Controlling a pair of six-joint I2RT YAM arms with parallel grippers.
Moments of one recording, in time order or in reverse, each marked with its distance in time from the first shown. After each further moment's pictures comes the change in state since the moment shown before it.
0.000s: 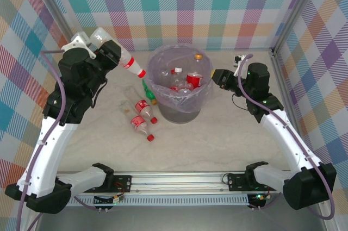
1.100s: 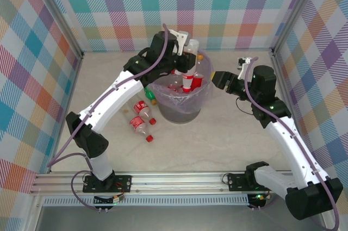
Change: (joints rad) left arm -0.288 0.626 0.356 -0.063 0.275 0.508; right arm 0.005 -0.095 0.031 -0.132 -0.004 -0.016
